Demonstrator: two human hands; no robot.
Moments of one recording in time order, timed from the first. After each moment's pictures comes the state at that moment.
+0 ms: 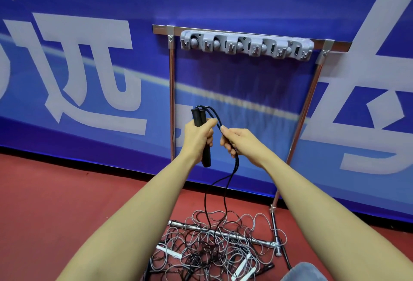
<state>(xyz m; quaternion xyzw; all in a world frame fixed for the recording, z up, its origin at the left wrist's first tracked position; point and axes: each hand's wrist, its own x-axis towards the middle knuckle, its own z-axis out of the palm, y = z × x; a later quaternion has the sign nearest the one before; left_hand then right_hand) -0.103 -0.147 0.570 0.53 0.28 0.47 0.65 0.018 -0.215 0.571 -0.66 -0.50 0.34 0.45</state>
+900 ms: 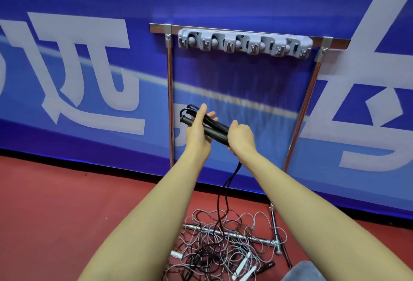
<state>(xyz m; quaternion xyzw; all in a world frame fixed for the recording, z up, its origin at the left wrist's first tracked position) -0.088 -0.147 0.580 0.28 0.24 0.49 0.79 0.001 -0.189 0.569 -0.80 -0.30 0.16 0.49</state>
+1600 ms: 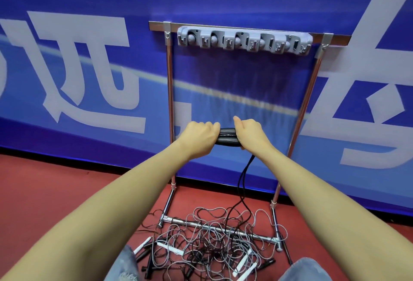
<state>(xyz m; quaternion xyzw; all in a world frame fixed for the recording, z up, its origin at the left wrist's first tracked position) -0.106 -0.129 0.569 0.93 0.23 0.09 -0.27 0.026 -0.212 0.578 -0.81 -0.45 0.10 0.37</state>
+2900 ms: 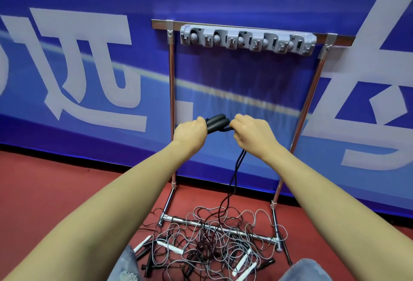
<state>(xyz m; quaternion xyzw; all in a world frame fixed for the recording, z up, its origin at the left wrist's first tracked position) -0.113 -0.117 0.566 0.90 0.41 0.12 -0.09 0.033 -0.218 0.580 -0.68 -0.67 -0.29 0.09</state>
